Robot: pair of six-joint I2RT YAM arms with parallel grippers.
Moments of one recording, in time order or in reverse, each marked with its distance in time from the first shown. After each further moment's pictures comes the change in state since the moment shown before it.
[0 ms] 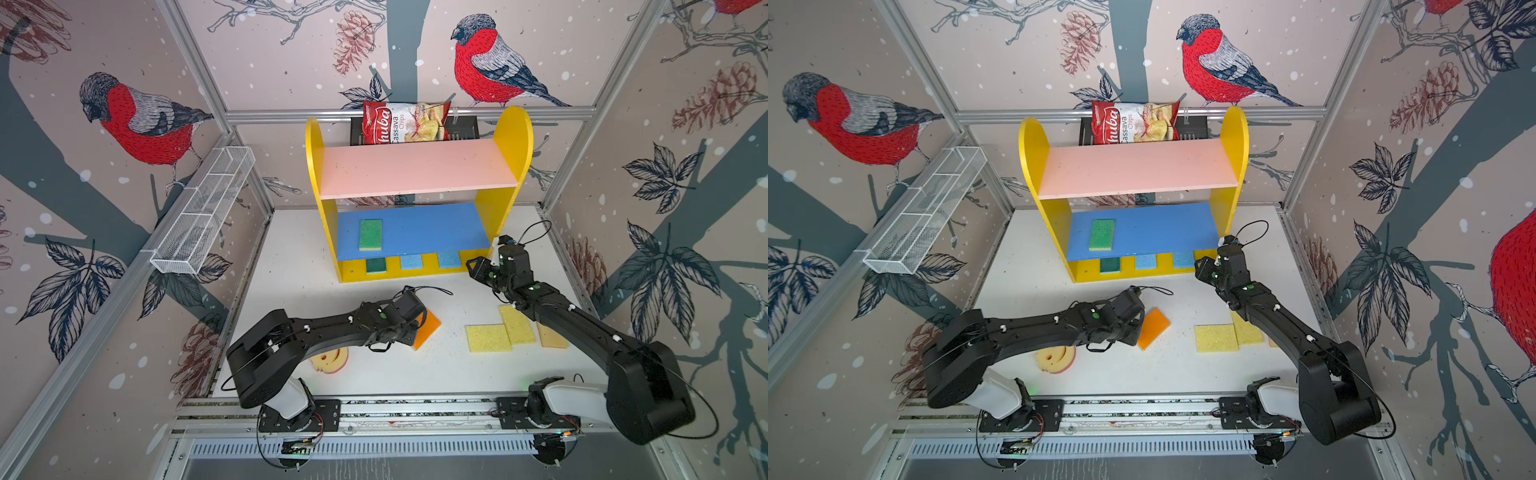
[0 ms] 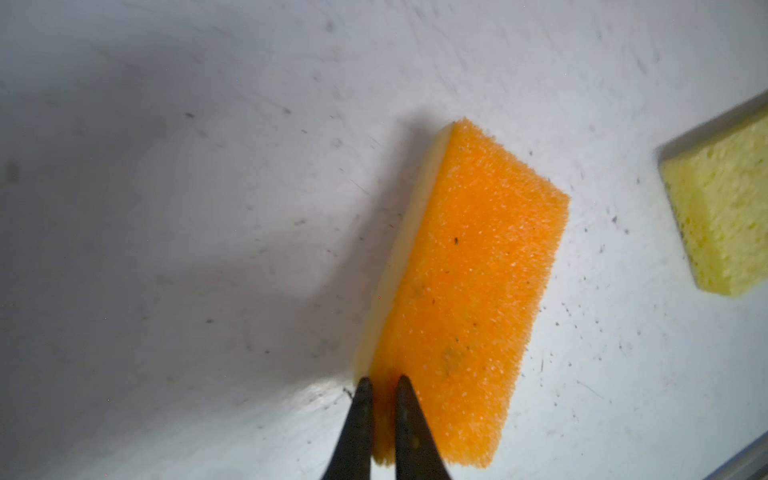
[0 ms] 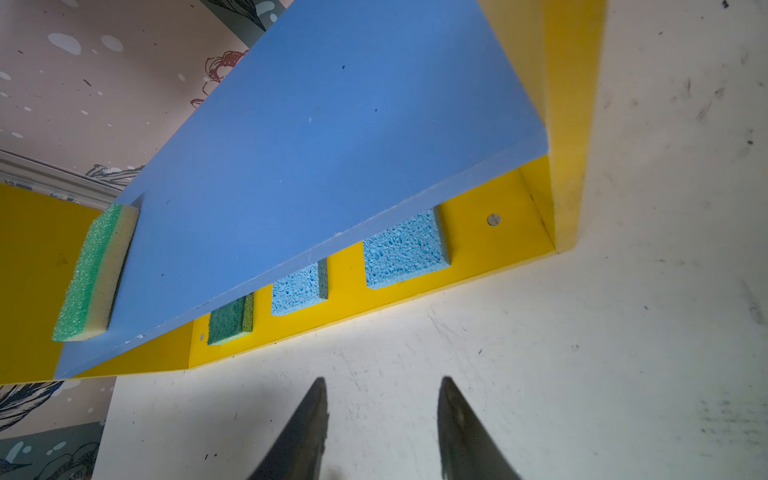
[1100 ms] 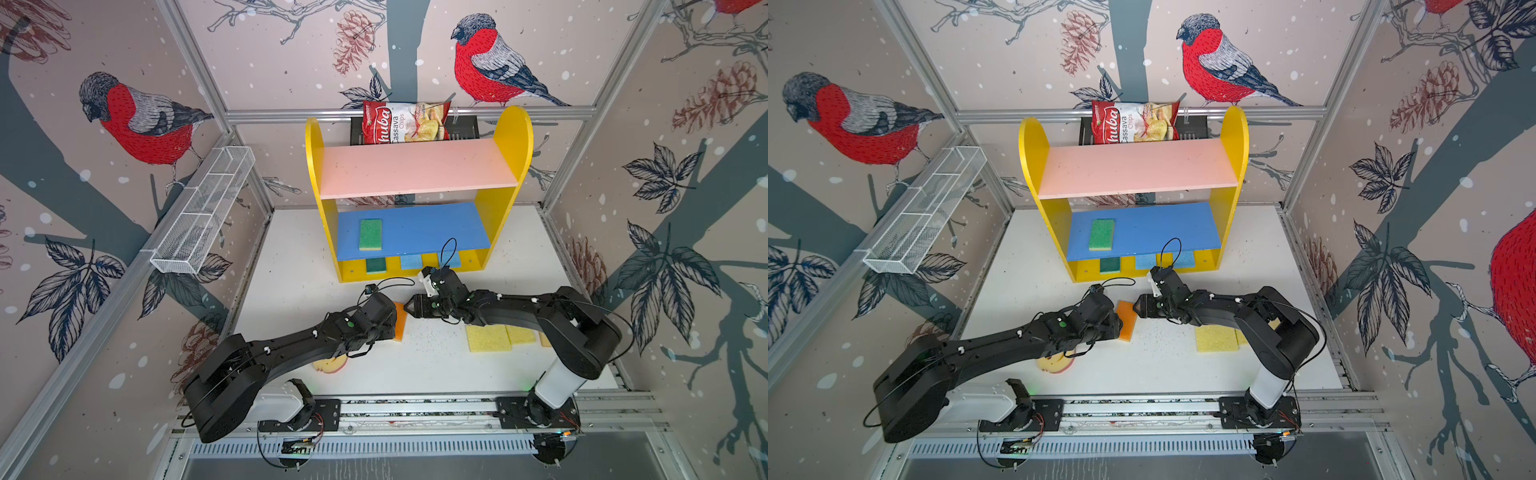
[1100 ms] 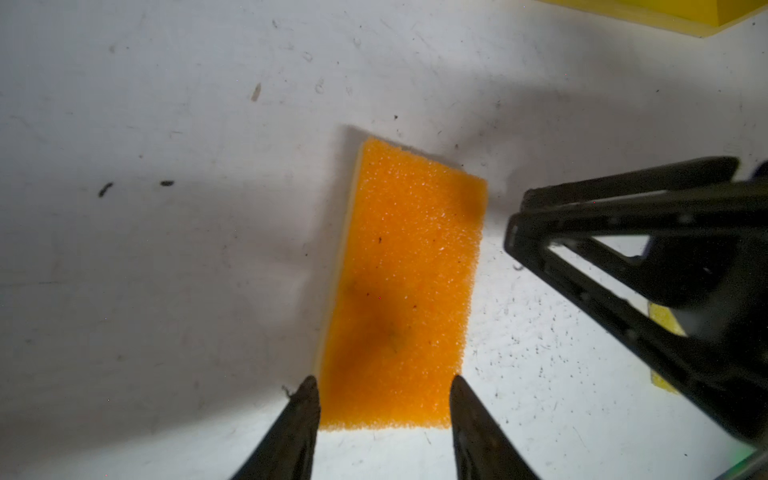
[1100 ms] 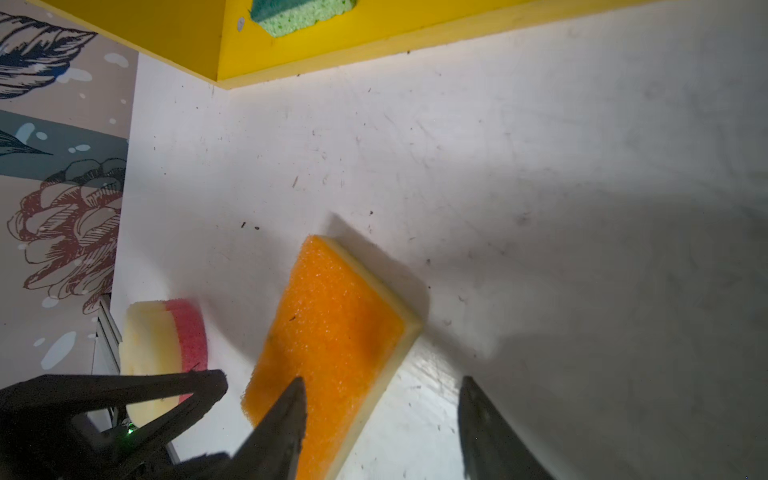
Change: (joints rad) left arm 0.123 -0.227 -0.235 0.113 0.019 -0.253; right arm 0.429 0.437 0.089 0.130 -0.211 0.001
